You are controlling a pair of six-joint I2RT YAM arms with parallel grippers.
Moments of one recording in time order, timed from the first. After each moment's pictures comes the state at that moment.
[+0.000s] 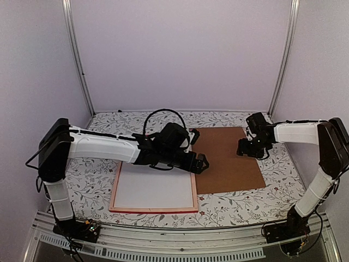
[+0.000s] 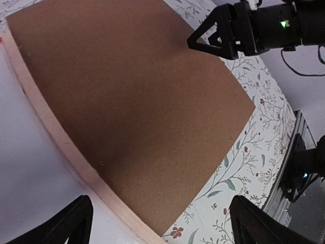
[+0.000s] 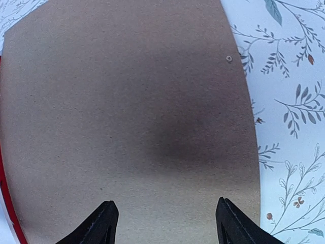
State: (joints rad) left arm -1.02 1.88 1.28 -0.11 0.04 -0.53; right arm 0.36 1.67 1.01 -0.43 0.08 0.46
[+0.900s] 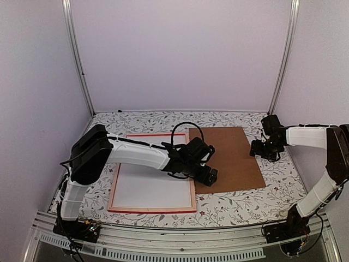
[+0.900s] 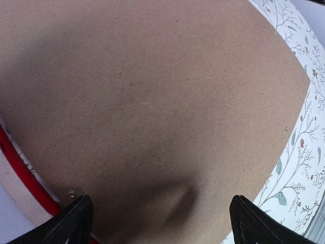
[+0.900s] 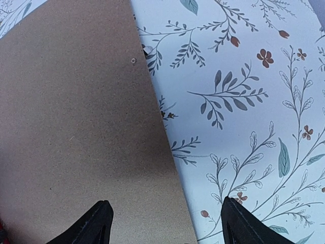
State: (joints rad) left arm -1.09 2.24 1.60 -0.26 -0.03 -0.45; right arm 0.20 1.56 0.90 -0.42 0.09 0.42
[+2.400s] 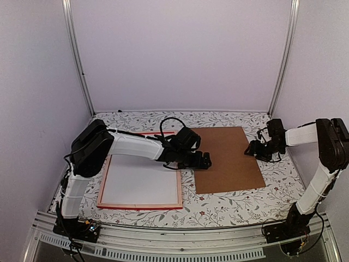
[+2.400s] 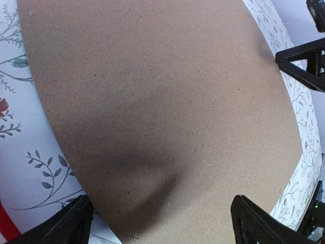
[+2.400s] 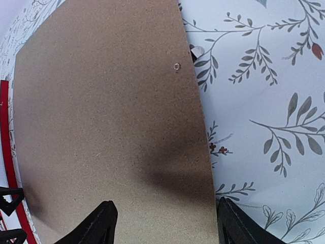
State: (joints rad) left arm -0.96 2.26 1.59 -0.16 0.05 -0.67; right arm 0.08 1.72 0.89 -0.22 -0.28 0.35
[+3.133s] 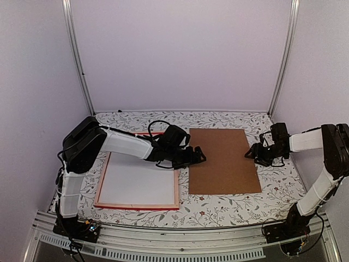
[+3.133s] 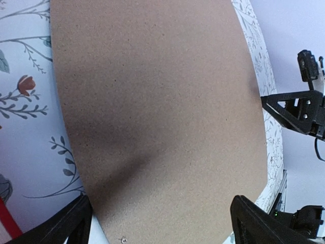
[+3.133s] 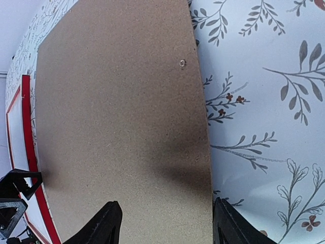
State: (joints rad) left arm -0.89 2.18 1.41 0.04 0.20 -0.85; right arm 0.07 1.62 0.77 -0.16 -0.41 0.44
